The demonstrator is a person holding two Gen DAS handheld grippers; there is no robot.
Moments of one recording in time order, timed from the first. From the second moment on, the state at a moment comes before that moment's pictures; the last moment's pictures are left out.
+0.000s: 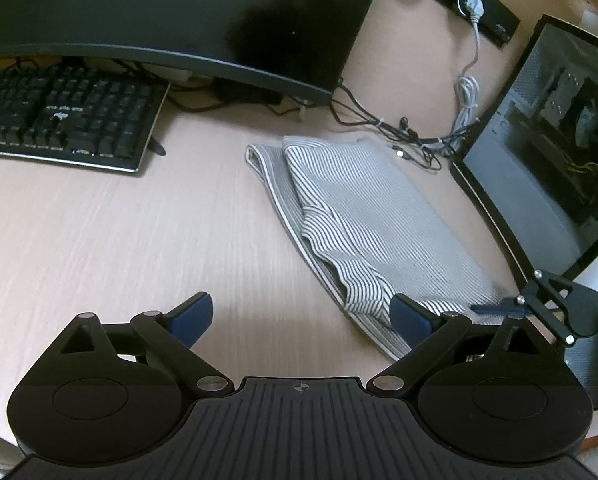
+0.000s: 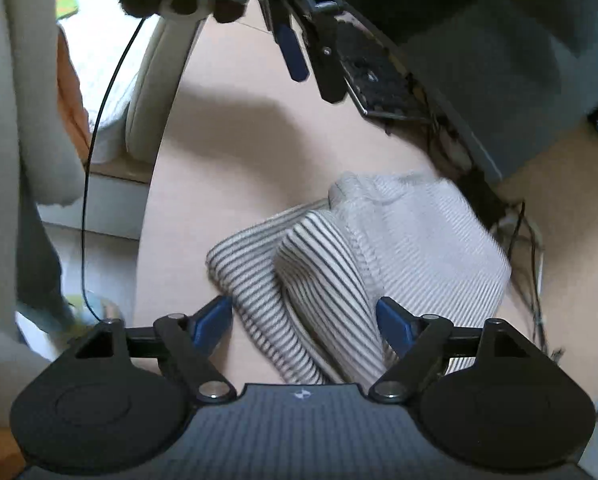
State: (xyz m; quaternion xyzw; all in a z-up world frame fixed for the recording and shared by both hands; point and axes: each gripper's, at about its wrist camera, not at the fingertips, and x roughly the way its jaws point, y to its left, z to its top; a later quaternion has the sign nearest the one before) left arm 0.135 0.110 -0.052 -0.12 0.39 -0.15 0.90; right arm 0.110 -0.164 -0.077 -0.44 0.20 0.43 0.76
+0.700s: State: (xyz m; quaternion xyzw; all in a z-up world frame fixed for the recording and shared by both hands) left arm 0.130 -0.066 -0.088 0.32 0.22 -0.37 0.84; right arm 0.215 -0.201 -0.021 -0.04 0.44 0.38 0.81
